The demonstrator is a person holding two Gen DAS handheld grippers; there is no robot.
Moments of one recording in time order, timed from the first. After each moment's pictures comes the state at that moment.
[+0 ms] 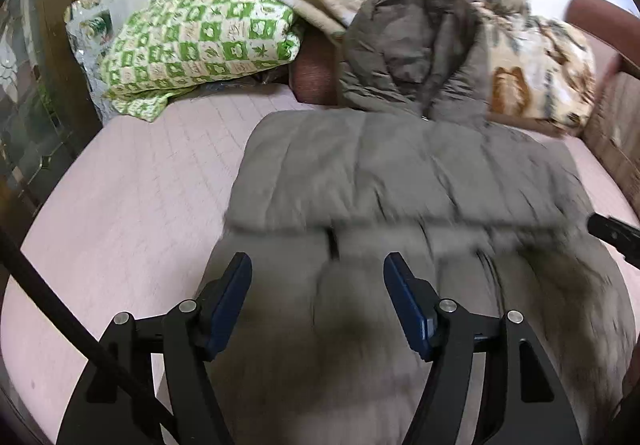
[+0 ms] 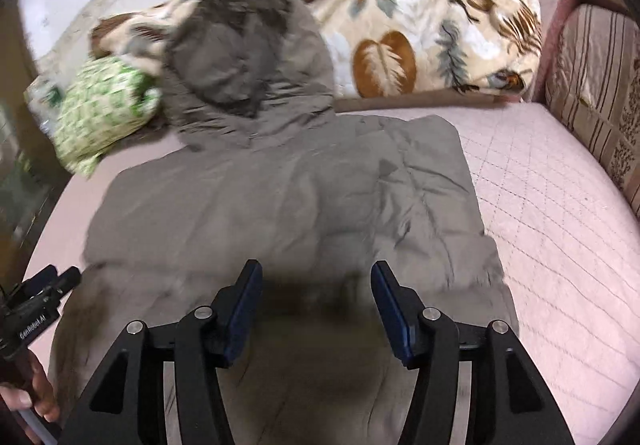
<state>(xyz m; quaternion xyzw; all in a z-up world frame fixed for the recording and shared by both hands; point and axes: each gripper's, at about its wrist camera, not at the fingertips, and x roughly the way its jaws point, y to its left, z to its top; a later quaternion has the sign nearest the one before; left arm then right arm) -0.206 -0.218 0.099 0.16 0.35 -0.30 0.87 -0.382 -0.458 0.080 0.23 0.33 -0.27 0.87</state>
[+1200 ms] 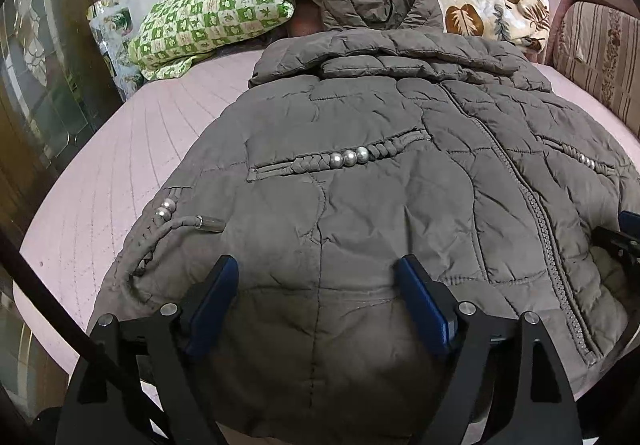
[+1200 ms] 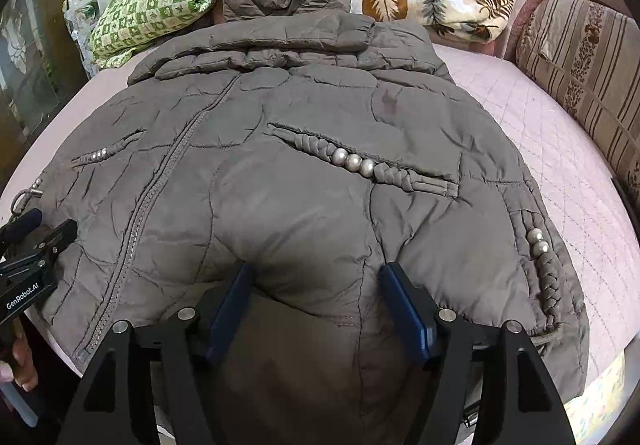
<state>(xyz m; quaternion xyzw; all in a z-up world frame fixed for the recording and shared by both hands) -0.354 -0.109 0.025 0.21 0.34 -0.29 0.87 -0.519 -0.295 0.002 0.17 0.40 -0.27 0.86</state>
